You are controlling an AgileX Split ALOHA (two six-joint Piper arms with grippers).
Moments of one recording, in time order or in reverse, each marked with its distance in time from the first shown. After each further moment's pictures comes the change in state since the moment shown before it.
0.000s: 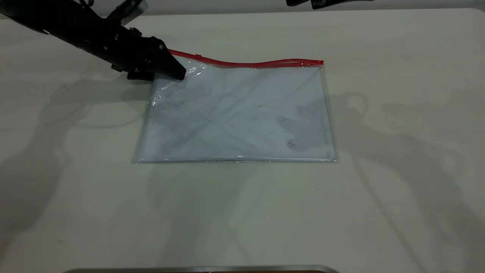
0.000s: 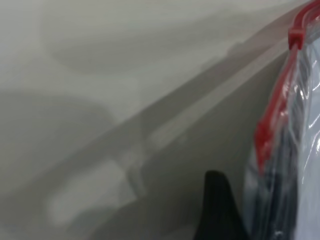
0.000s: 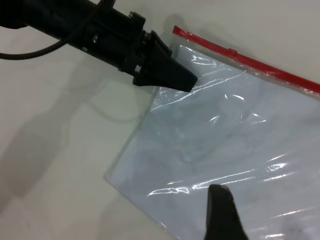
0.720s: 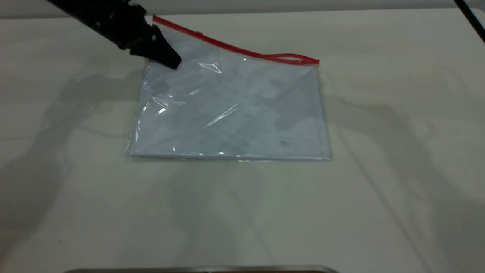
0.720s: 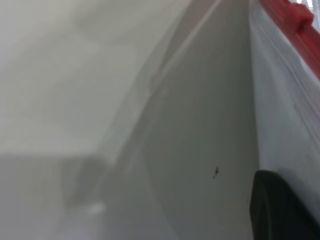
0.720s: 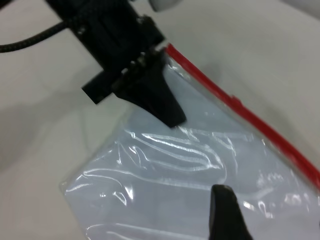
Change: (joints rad) left arm -0.027 -0.125 0.000 0.193 0.106 0.150; right arm -0.001 0.247 -0.323 -0.011 0.134 -0.319
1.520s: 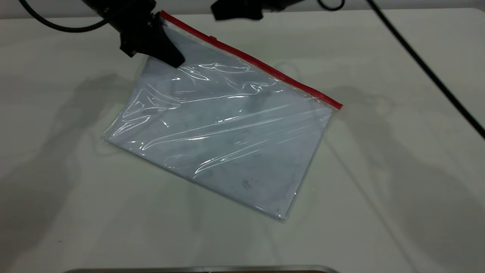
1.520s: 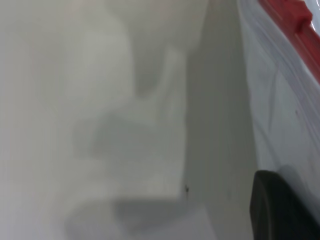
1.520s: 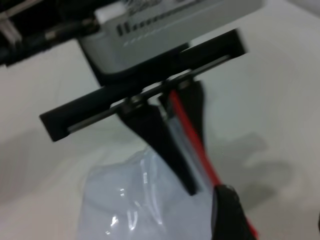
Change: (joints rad) left arm -0.070 -0.063 0.000 0.142 0.085 0.485; right arm 0.060 0.319 -0.294 0.087 0.146 -0.114
